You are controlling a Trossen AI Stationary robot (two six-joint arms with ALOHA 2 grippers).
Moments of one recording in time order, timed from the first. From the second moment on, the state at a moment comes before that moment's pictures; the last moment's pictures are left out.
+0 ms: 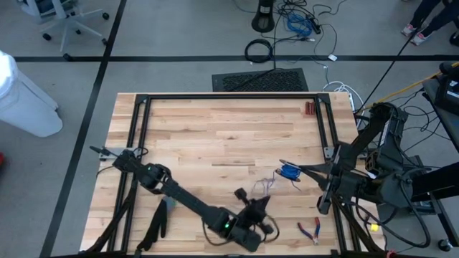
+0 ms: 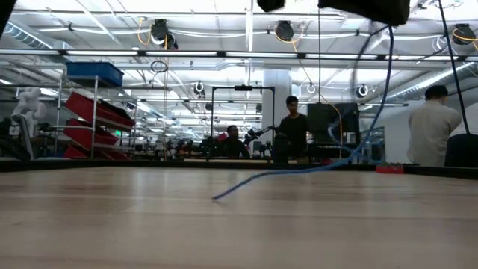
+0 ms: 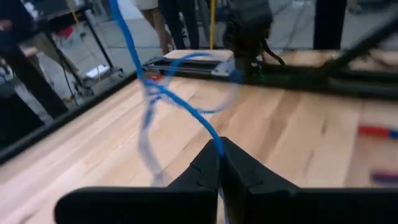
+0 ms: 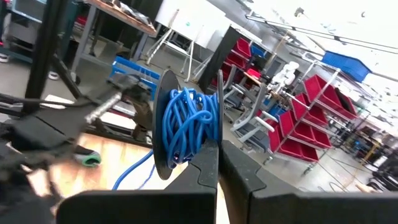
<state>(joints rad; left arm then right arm) -0.54 2.44 2.09 -0.24 -1.15 -0.36 1.04 1.17 1.34 -0.26 1.38 -0.33</state>
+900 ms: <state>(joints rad) -0.86 2.16 2.17 -1.14 -1.15 -0.95 1.20 1.17 1.34 -0.21 1.57 -0.38</state>
